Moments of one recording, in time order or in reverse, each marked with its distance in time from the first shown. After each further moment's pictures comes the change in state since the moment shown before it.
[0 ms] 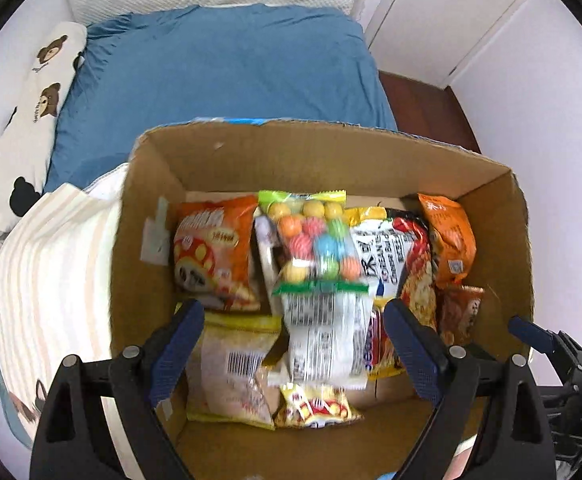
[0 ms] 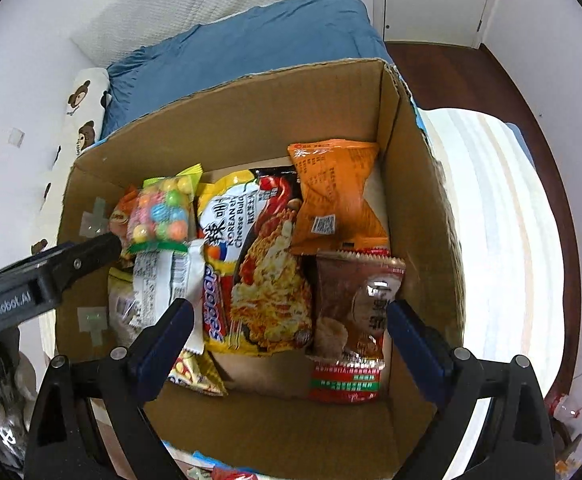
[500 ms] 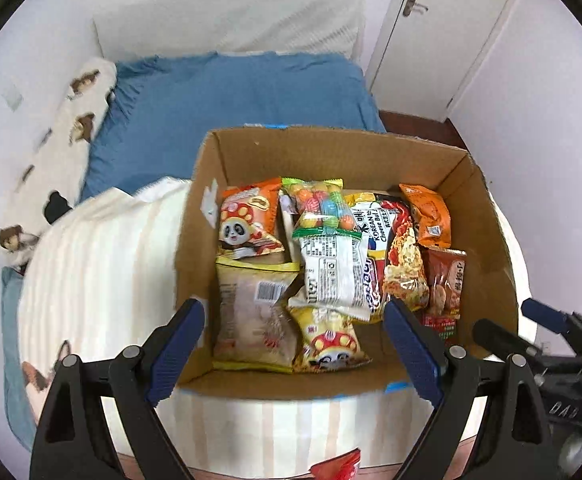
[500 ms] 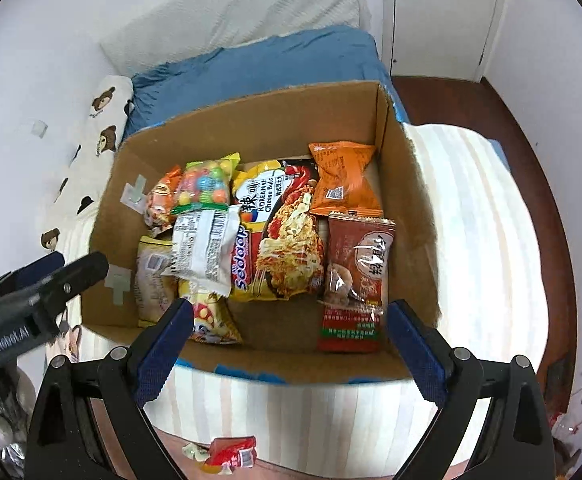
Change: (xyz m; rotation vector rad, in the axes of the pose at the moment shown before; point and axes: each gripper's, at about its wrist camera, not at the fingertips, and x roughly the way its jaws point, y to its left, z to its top) left arm -0.078 0.000 -0.090 0.028 -0.219 0.067; right arm -0.066 0.013 -0.069 -0.048 -0.145 0.007
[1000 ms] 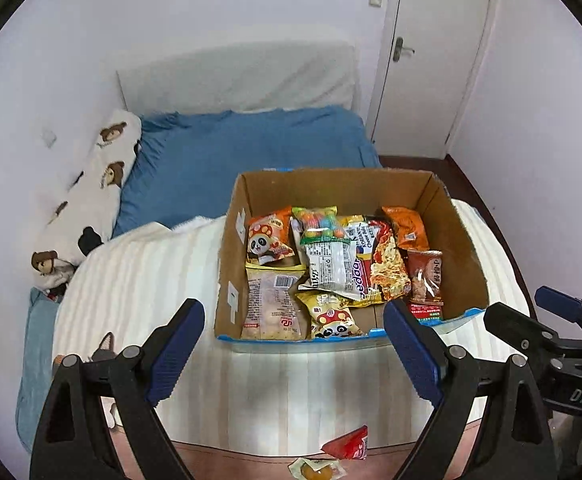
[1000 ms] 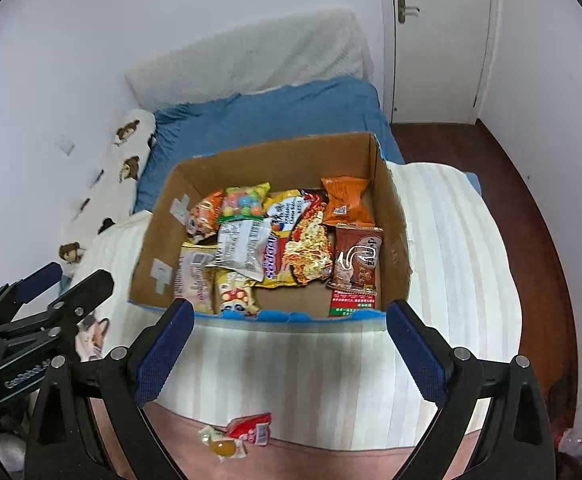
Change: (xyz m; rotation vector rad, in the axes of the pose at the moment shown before) left arm -0.093 -0.011 -0.059 0.040 -0.209 0.054; right arm -0.098 0.022 -0.061 -0.036 -0.190 0.027
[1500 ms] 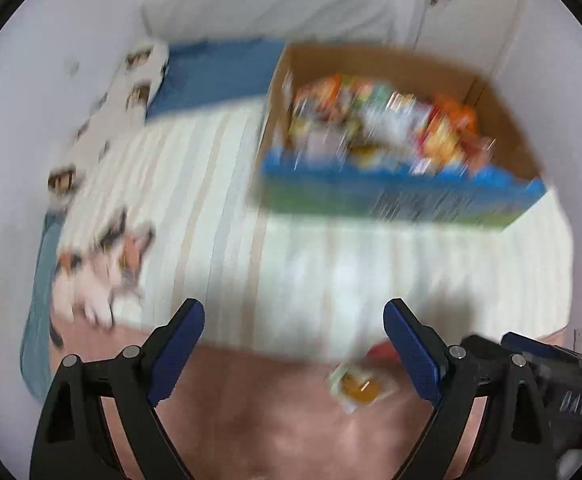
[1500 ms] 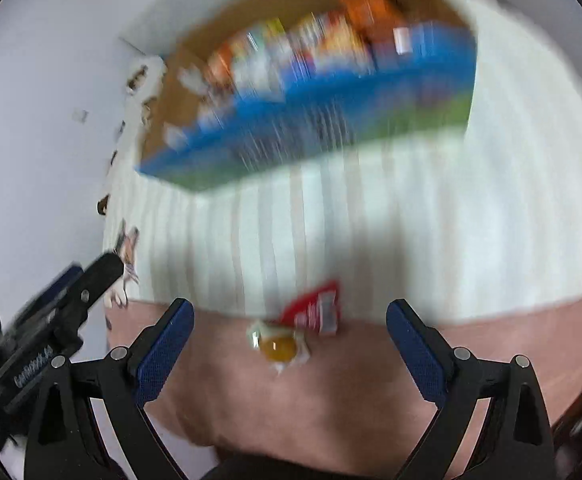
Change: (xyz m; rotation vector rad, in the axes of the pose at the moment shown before) left arm 0.052 0.037 -0.128 -0.082 0.275 0.098; right arm 0.109 -0.001 -0.149 0.263 0.416 0.237
